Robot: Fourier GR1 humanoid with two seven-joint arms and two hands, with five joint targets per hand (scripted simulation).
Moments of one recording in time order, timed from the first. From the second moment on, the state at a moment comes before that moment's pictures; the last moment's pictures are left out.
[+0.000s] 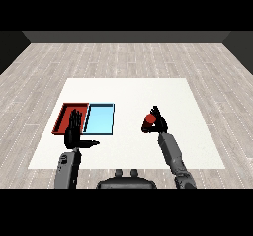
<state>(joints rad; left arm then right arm) 0.02 0.04 0.06 -1.65 0.12 -0.10 -0.45 -0.43 -0.04 -0.12 -0.81 -0.22 0.19 -0.42</state>
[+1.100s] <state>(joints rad) -0.01 0.04 0.08 -1.60 0.15 -0.11 -0.47 -0.54 -0.02 -0.09 -0.68 -0.23 0.14 -0.41</state>
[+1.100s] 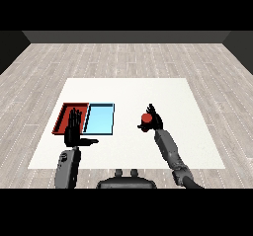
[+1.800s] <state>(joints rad) -0.01 0.04 0.07 -1.61 0.14 -0.10 -0.47 -0.59 -0.01 -0.05 -0.59 -0.13 -0.07 -0.41</state>
